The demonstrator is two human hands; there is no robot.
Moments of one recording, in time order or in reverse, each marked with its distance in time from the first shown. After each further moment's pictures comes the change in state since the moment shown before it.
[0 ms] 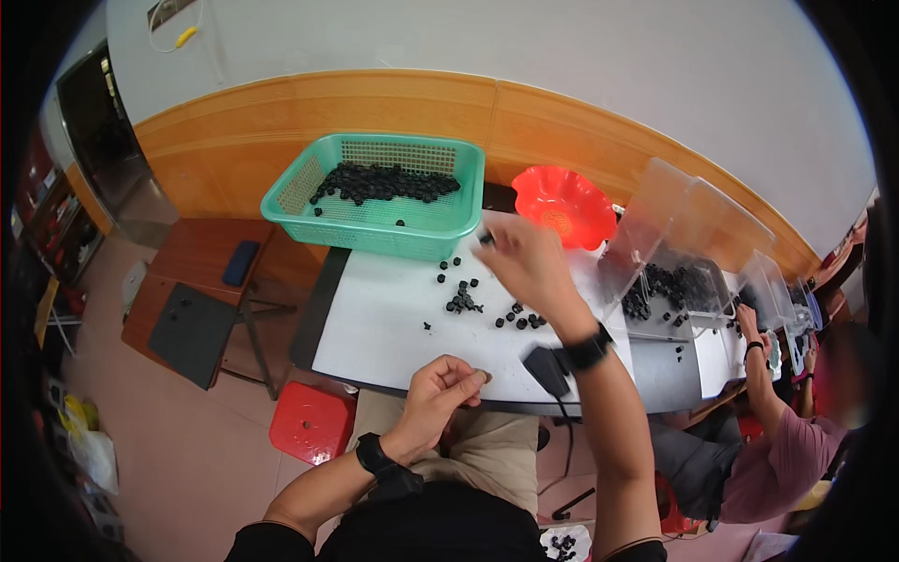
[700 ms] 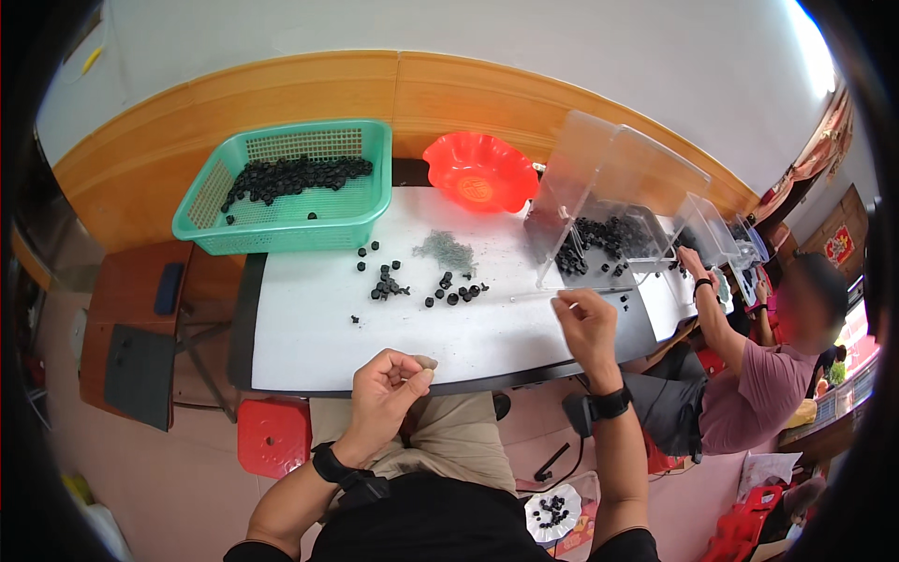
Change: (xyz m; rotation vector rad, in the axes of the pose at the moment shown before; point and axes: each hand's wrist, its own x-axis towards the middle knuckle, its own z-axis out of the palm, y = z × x) left_hand 0.002 -0.001 0.002 0.192 -0.063 0.090; right_hand -0.182 0.077 -0.082 -0.221 0.365 0.330
